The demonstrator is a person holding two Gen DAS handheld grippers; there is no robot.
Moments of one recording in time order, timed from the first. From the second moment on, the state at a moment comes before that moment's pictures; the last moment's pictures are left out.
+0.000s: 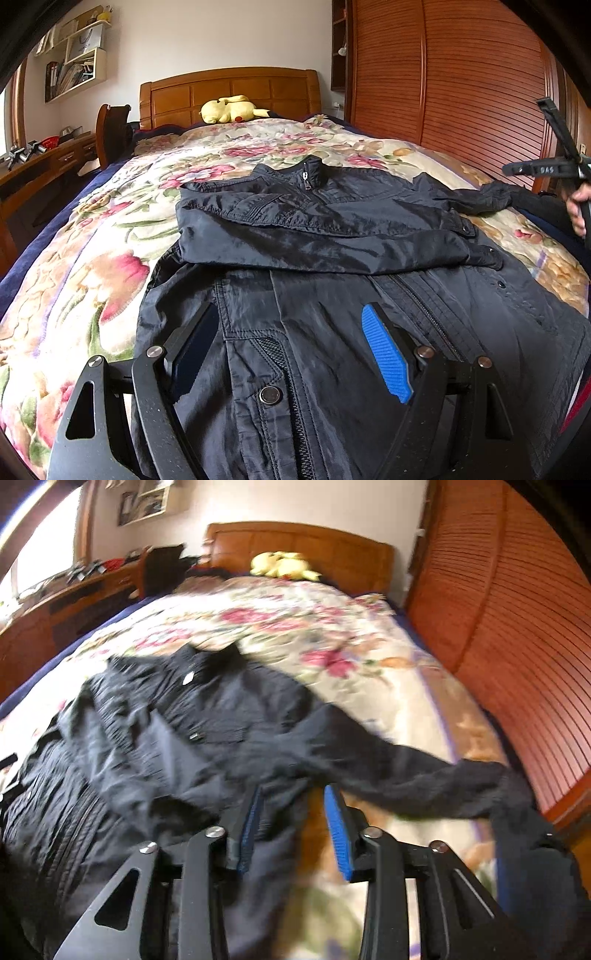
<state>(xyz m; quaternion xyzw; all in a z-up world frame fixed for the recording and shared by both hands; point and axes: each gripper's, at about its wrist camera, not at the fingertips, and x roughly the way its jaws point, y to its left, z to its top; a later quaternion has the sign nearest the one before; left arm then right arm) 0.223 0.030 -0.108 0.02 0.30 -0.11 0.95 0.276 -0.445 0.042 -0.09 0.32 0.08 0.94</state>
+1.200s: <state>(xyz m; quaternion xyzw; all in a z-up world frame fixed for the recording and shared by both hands) 0.233 0.053 -0.109 -0.02 0.28 -0.04 0.96 0.436 -0.550 -0.056 0.10 0.43 -0.11 0.89</state>
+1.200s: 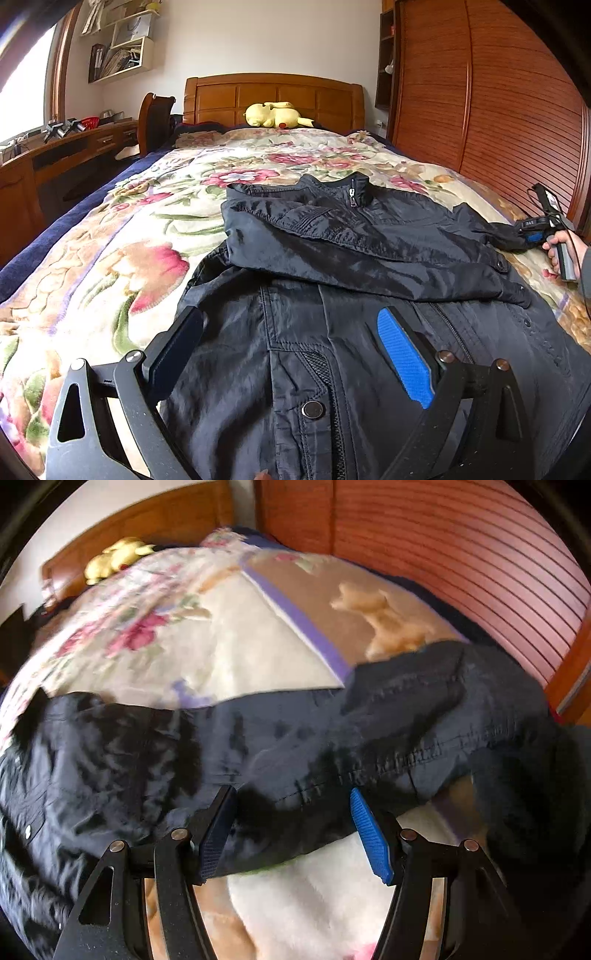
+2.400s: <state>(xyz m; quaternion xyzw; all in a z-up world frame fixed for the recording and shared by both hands) 0.235 0.045 -0.116 -0.01 0.29 -0.05 0.95 0.326 -0.320 0.071 -0.08 0.29 0.18 0.94</state>
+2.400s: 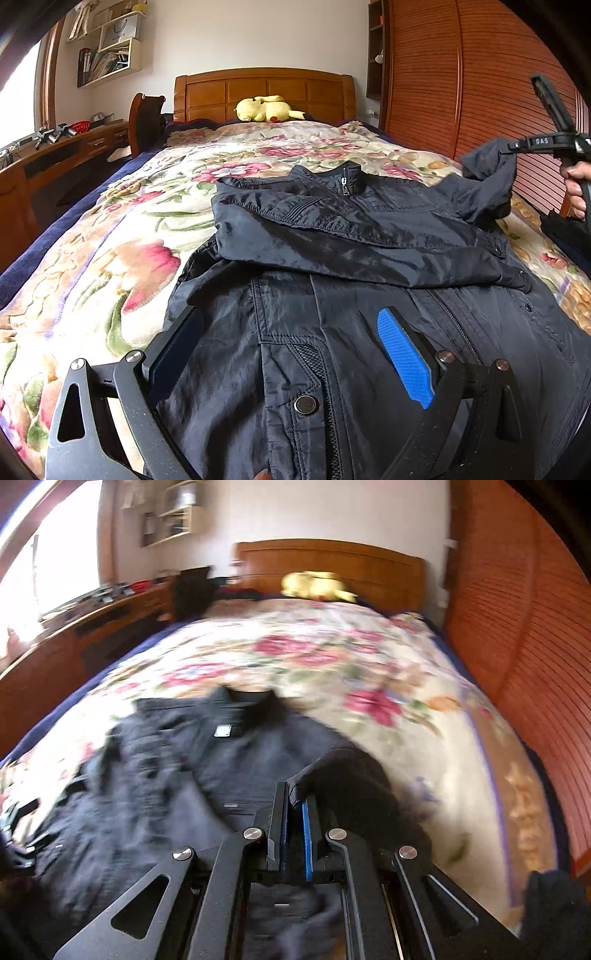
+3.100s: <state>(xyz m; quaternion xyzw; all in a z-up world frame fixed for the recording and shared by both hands) 0.233 0.045 -0.115 0.00 0.29 -0.05 0.95 0.320 -0.275 0.039 -0.11 0.35 0.18 0.91</state>
